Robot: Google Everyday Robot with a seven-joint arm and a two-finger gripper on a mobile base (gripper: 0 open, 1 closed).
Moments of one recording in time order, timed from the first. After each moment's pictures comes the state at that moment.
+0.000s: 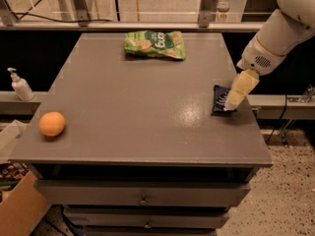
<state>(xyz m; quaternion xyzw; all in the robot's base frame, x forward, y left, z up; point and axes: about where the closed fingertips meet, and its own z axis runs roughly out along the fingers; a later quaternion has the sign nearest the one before) 0.597 -0.226 0.844 -0.53 0.83 0.07 0.15</state>
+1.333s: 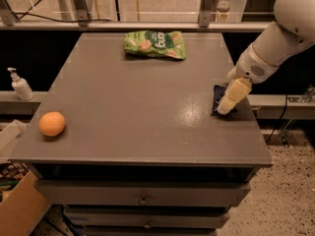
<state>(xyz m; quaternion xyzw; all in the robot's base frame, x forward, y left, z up) 0.594 -0.209 0.822 -0.54 0.82 0.11 0.17</state>
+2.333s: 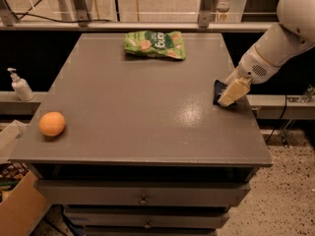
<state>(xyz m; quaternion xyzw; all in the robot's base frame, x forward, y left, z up) 0.598 -0.217 0.815 -0.53 0.83 0.12 0.17</state>
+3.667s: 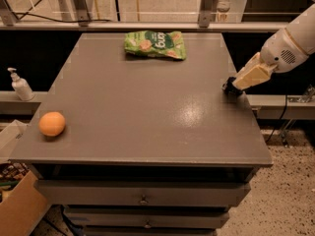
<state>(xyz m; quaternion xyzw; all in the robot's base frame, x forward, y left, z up) 0.584 -0.229 0.872 -0.52 0.80 0.19 0.22</state>
